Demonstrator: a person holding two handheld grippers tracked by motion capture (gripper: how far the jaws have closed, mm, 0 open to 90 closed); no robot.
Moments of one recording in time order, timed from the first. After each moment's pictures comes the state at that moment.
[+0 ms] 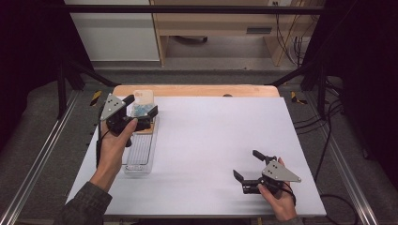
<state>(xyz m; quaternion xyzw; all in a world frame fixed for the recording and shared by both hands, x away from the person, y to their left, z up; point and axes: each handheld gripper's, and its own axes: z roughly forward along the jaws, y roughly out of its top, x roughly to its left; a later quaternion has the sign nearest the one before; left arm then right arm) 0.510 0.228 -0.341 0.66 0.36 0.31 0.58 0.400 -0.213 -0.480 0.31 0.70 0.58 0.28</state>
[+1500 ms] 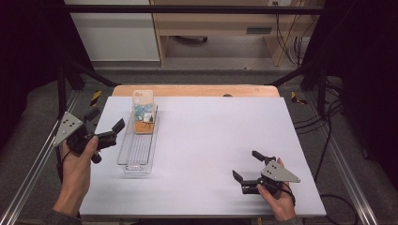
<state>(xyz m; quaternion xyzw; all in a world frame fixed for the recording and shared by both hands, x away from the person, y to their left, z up) 0.451 0.302 -0.342 0.63 0.37 0.34 0.60 0.399 -0.211 -0.481 0.31 0.70 0.58 0.28</state>
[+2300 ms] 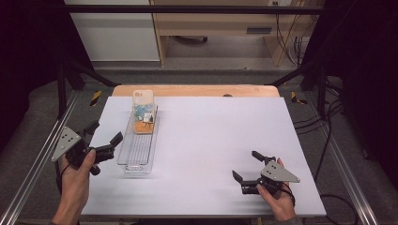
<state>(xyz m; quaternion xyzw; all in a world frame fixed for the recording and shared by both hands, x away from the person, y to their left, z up) 0.434 0.314 -0.377 0.63 0.37 0.33 0.60 0.399 -0.211 -0.481 0.31 0.70 0.57 0.28</state>
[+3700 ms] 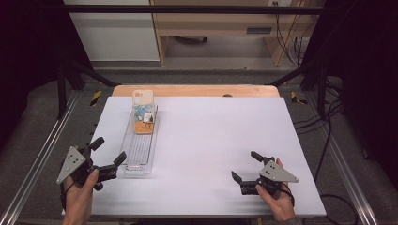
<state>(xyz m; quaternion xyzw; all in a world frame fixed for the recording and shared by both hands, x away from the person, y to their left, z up) 0.407 0.317 -0.422 0.64 0.35 0.32 0.61 0.399 -0.209 -0.482 0.30 0.71 0.57 0.28</state>
